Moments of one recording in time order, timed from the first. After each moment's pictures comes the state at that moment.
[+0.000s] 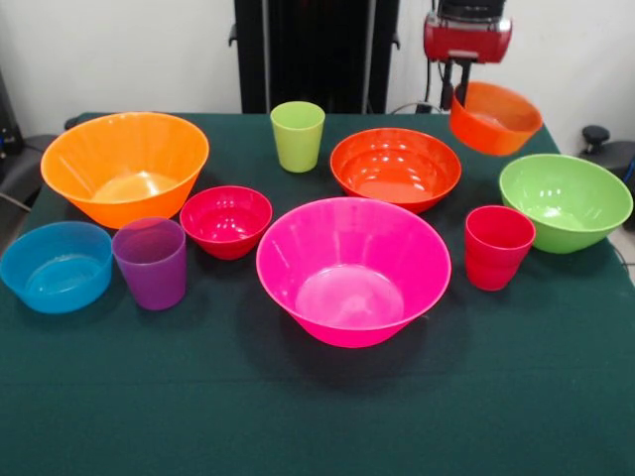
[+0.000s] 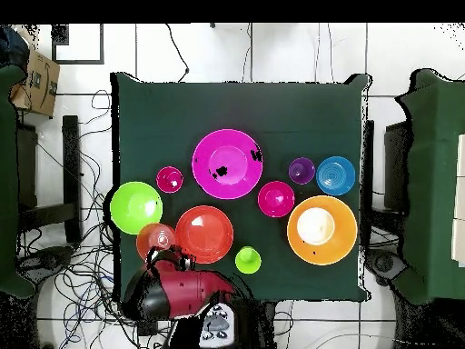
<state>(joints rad) 0.01 -0.79 0.00 2.23 -0.05 0.00 2.09</state>
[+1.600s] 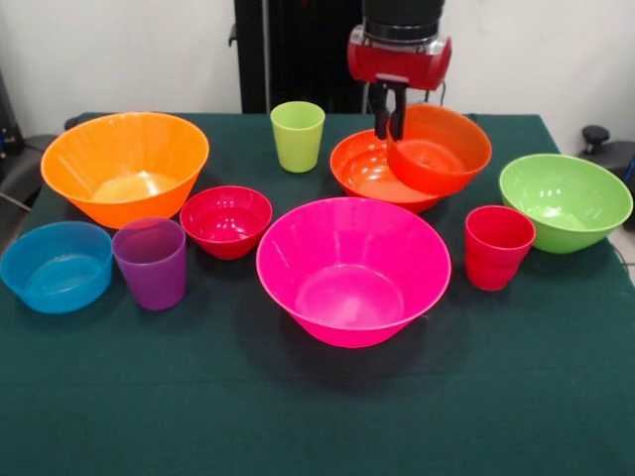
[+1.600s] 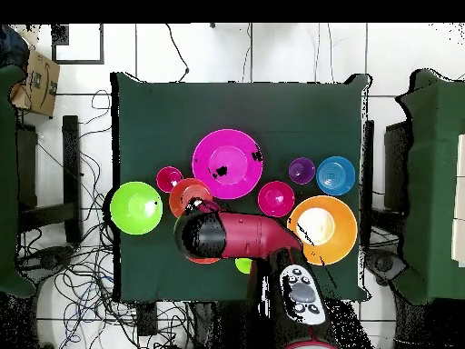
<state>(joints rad) -0.26 -0.79 0.10 1.97 -0.12 0.31 2.09</state>
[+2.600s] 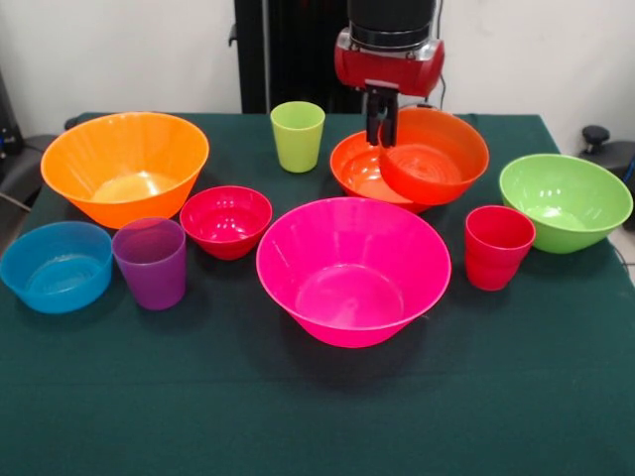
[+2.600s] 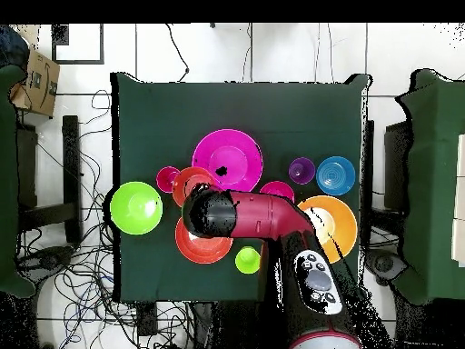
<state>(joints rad) -0.31 -0.78 0.15 1.87 -0.12 0.47 2.09</state>
